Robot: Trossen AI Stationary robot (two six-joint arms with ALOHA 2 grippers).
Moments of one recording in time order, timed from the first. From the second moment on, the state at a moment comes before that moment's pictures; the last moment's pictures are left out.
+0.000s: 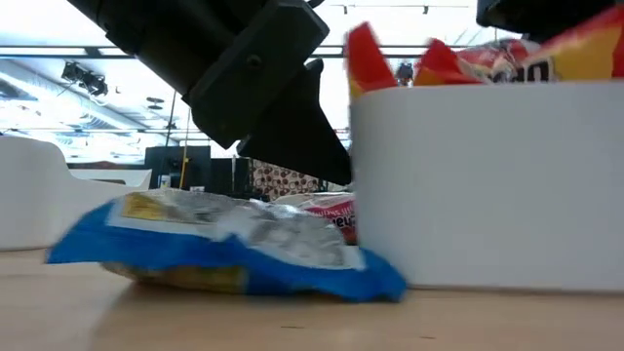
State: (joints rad) left arm -0.57 2.06 1.28 -0.11 -0.85 -0.44; right arm 0.56 1.60 0.93 -0.42 0.15 0.34
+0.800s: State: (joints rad) left arm -0.63 2.06 1.28 -0.10 -0.81 -0.51; right arm 0.68 1.66 1.05 -0.66 0.20 0.43
